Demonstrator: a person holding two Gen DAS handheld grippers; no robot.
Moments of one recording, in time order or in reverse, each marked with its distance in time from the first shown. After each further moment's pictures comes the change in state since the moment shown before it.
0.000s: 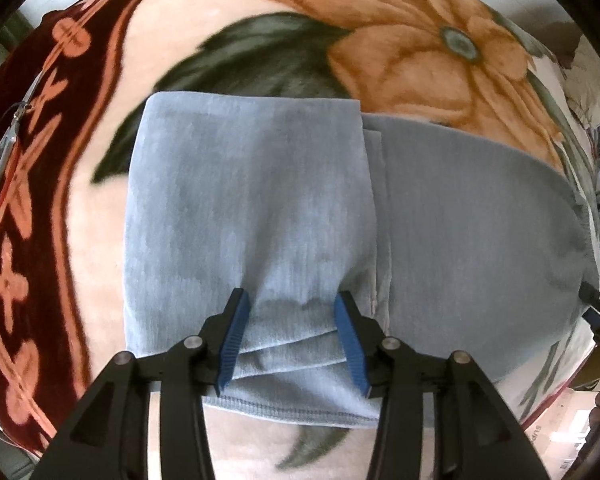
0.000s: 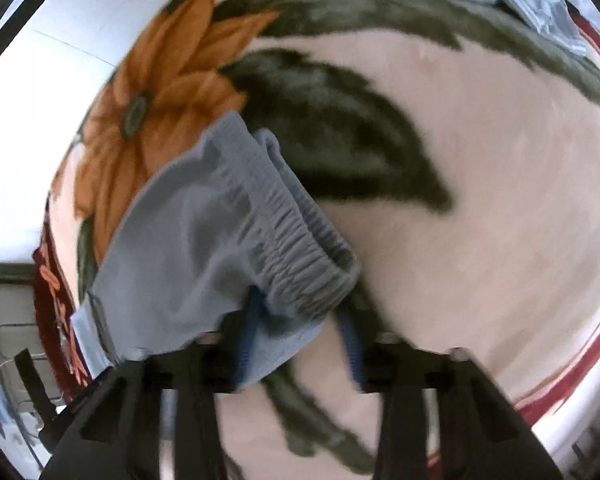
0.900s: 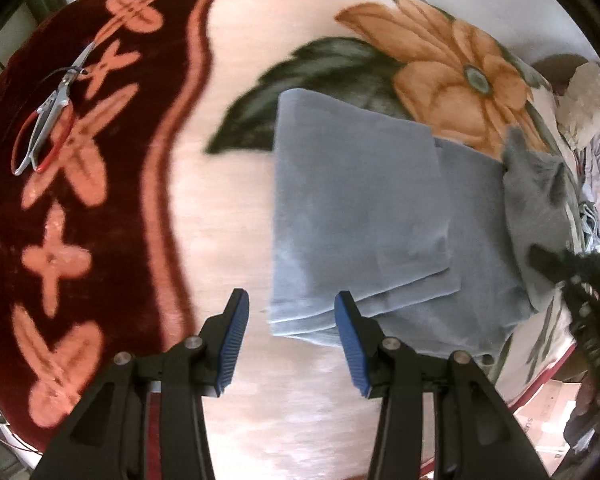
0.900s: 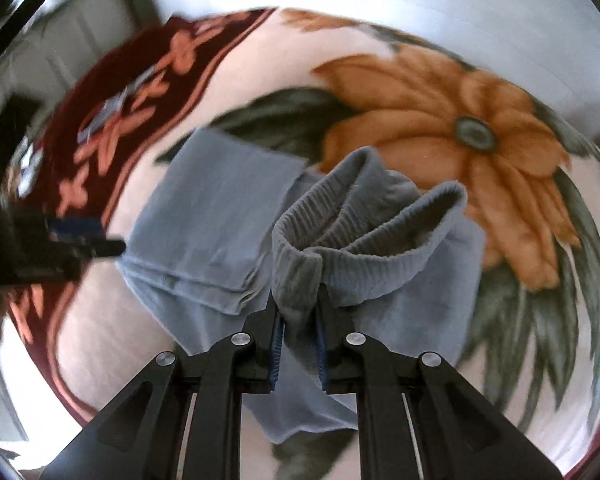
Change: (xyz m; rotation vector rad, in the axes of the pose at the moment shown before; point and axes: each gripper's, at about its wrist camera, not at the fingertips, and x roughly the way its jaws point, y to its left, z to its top) left arm -0.043 0.102 -0.028 -0.042 -0.031 -0.062; right arm 0.039 0.271 -0.145 -1.054 -0.031 -0.064
